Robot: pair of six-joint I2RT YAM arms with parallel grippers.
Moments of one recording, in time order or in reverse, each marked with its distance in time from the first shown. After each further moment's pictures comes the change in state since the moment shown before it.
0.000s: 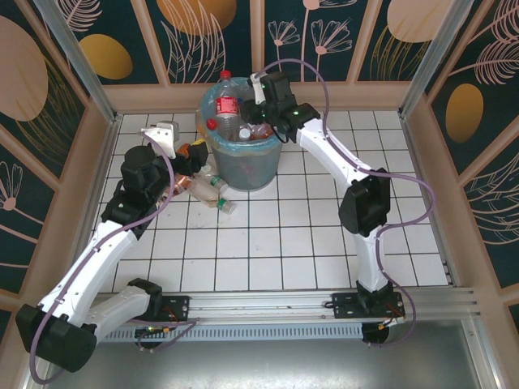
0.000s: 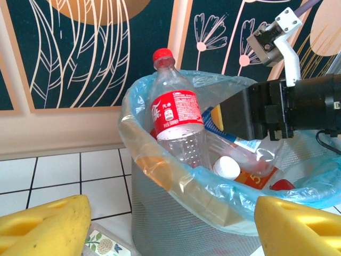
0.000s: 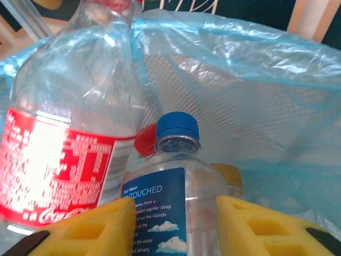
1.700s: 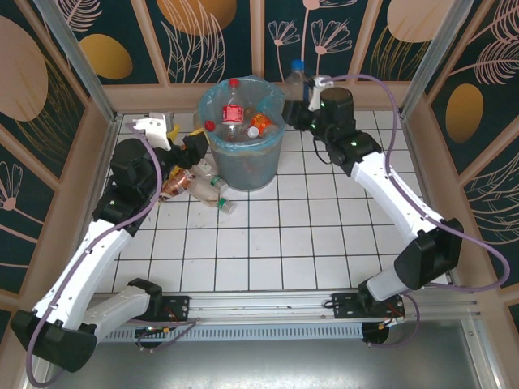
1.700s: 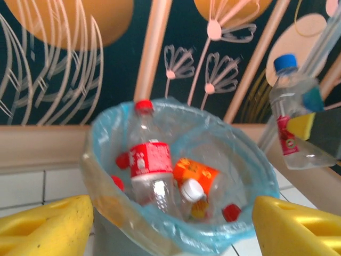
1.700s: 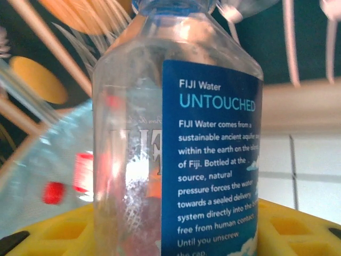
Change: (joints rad) left arm 0.000 -0.002 0.114 -0.031 0.069 -0.093; right arm -0.090 -0.576 -0.568 0.263 0.057 0.190
